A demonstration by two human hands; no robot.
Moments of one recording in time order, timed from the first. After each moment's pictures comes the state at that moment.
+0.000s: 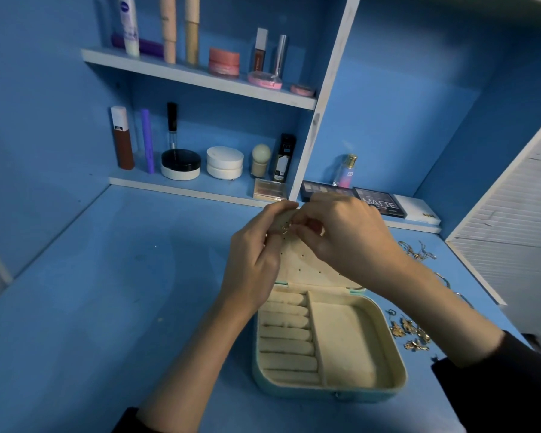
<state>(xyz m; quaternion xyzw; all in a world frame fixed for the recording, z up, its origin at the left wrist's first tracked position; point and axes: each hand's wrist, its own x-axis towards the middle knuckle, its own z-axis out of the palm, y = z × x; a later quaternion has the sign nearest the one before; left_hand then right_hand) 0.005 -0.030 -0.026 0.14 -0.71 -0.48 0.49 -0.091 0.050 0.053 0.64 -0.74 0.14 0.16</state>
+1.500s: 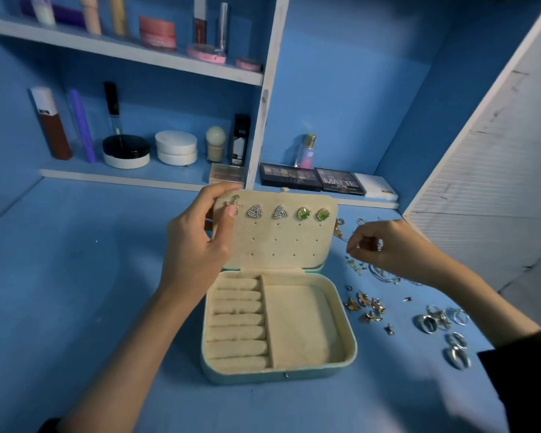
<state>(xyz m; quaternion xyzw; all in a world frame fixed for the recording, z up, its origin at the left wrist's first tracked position) -0.001 -0.036 -0.033 0.19 -0.75 -0.36 0.52 -0.210 0.146 0.014 0.53 -0.83 0.15 -0.04</state>
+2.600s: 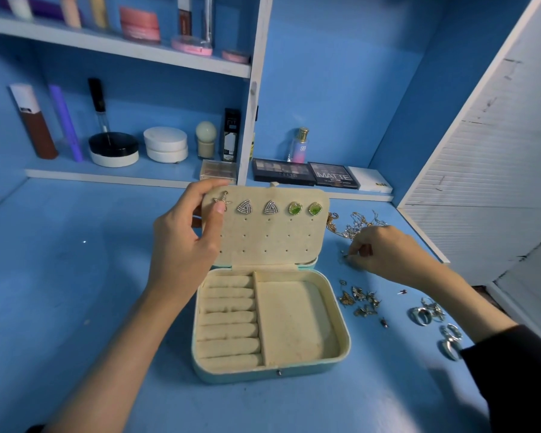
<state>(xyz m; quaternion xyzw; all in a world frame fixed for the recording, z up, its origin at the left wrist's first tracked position) 0.000 -0.035 -0.032 0.18 -0.75 -0.37 0.52 -0.219 0.148 -0.008 0.46 -0.89 0.03 -0.03</state>
